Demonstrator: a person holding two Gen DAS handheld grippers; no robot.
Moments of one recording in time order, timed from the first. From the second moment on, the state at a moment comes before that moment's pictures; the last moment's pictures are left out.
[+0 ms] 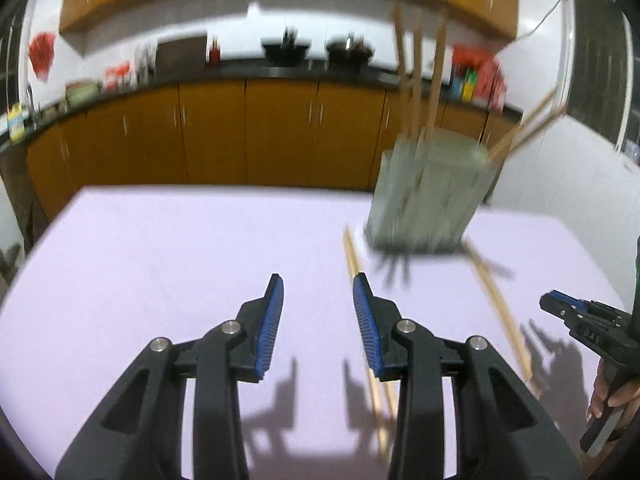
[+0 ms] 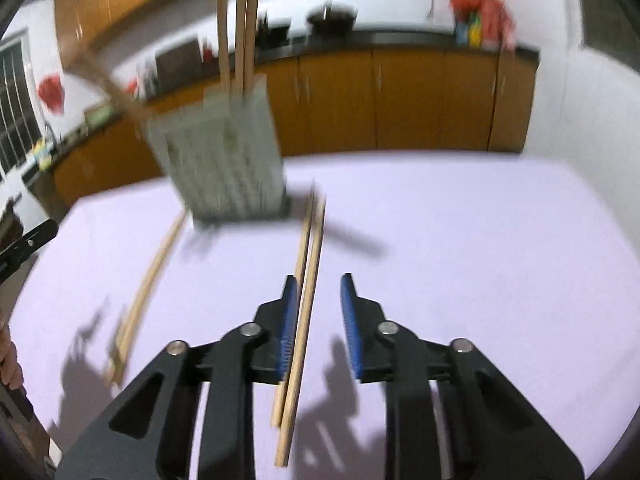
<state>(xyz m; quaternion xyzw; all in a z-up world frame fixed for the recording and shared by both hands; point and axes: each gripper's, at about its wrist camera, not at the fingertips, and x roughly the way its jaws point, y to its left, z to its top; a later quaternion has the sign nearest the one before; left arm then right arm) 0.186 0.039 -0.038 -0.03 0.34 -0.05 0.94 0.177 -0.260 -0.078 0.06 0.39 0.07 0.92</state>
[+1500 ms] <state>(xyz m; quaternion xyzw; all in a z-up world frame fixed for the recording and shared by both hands) 0.195 0.043 -0.104 -0.01 0.43 -0.01 0.90 0.172 -0.274 -0.108 0.02 0.42 0.02 0.91</state>
